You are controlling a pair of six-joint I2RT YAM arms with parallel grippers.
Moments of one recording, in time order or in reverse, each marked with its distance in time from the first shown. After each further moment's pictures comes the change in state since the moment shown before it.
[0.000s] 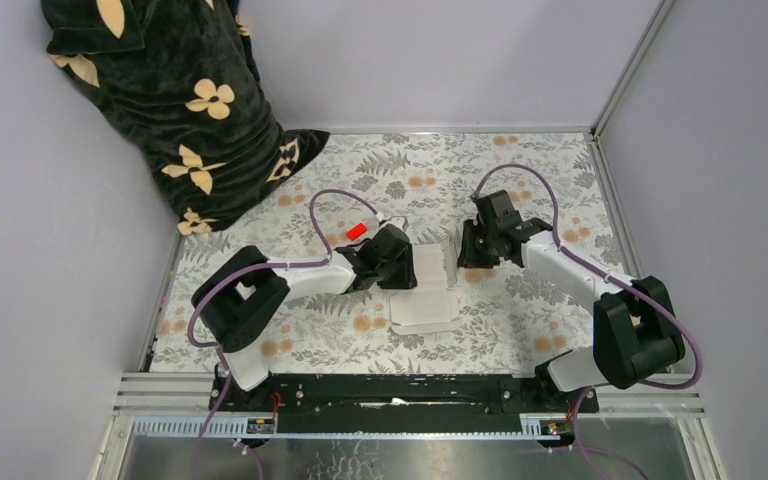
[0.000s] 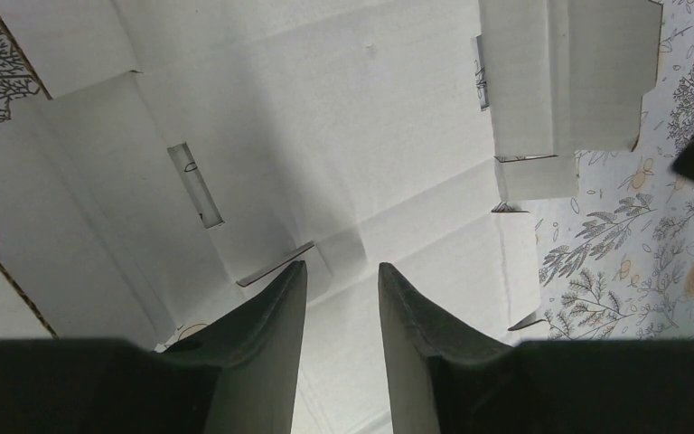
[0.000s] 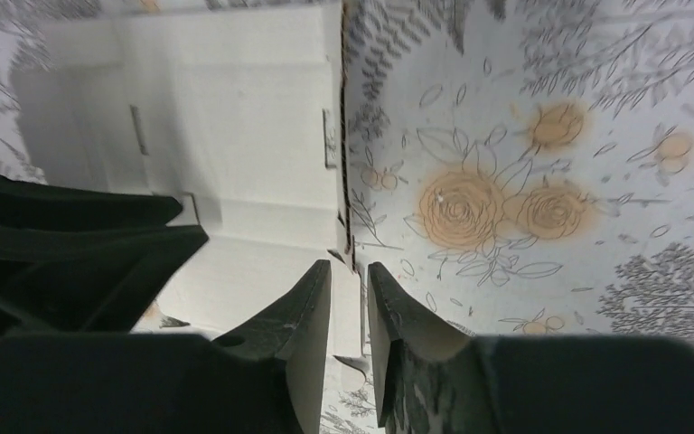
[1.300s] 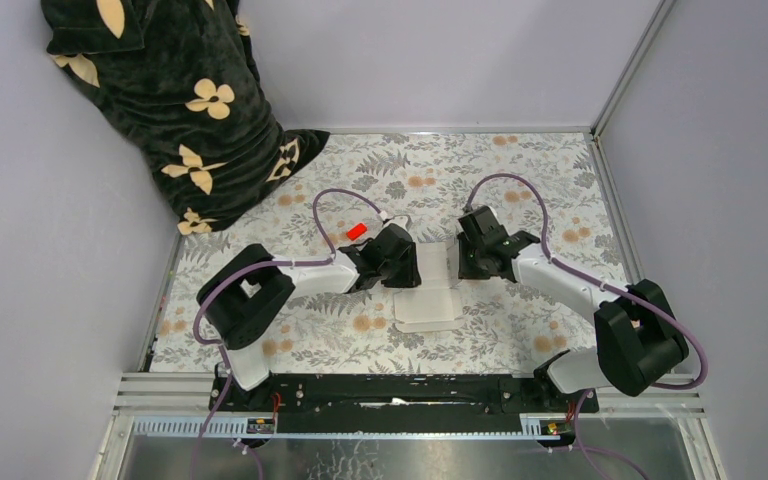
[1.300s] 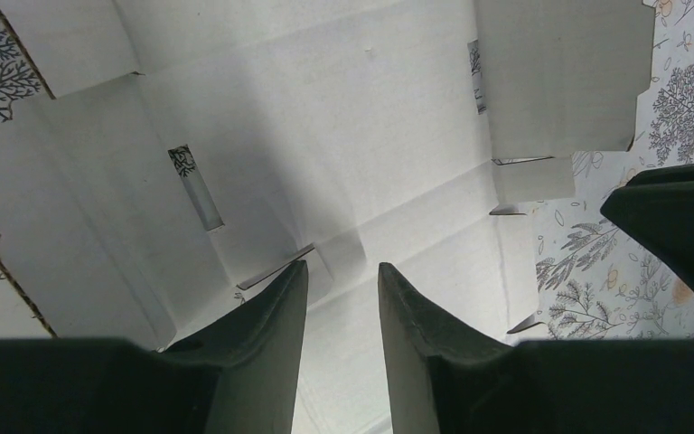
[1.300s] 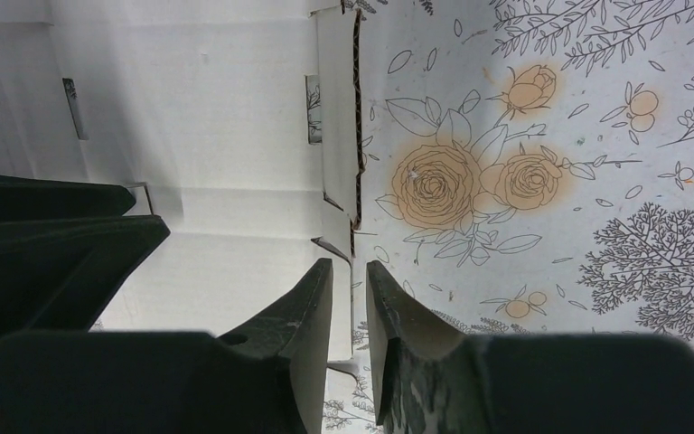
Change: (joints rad) left arm -0.004 0.028 0.013 0.037 0.001 0.000; right arm 0.125 -0.022 -0.099 0.014 0.198 0.050
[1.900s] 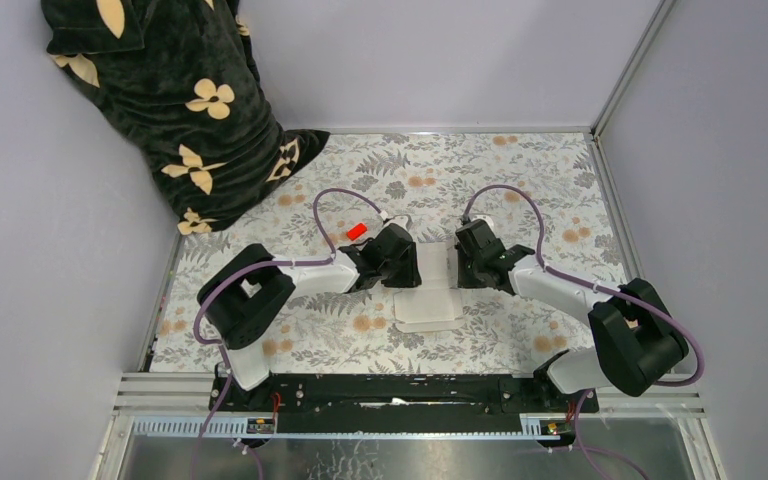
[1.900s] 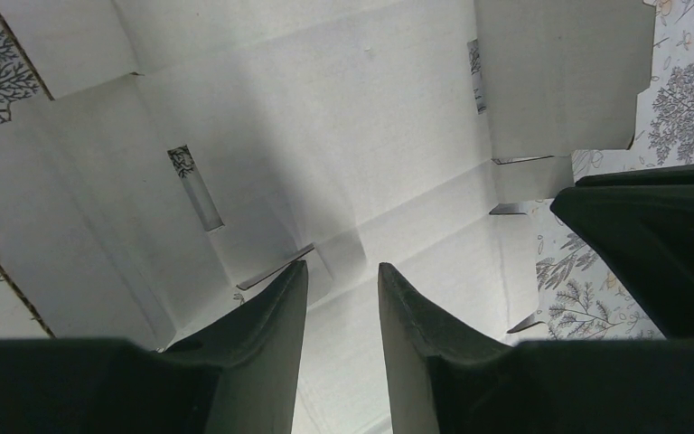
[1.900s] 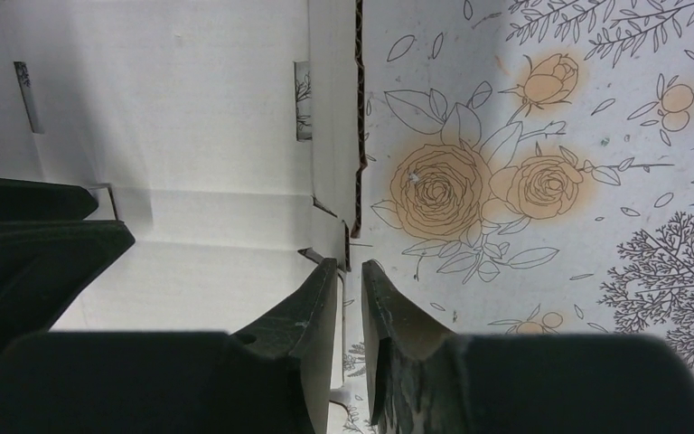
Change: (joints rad) left arm 0.000 0.003 0.004 0.002 0.004 0.001; right arm 0.038 0.000 -0.111 0.135 0.045 0.002
